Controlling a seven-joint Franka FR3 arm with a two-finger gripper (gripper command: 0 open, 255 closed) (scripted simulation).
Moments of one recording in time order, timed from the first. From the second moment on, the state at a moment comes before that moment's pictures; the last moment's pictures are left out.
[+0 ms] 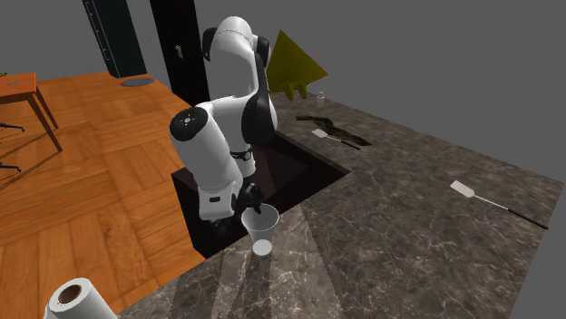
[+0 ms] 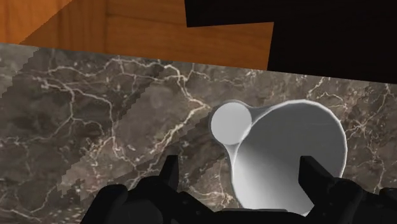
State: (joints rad) arm -0.30 0.37 -0.55 -1.68 0.38 1.77 -0.88
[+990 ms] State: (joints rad) arm -0.29 0.39 -0.54 -1.74 0.40 1.84 -0.90
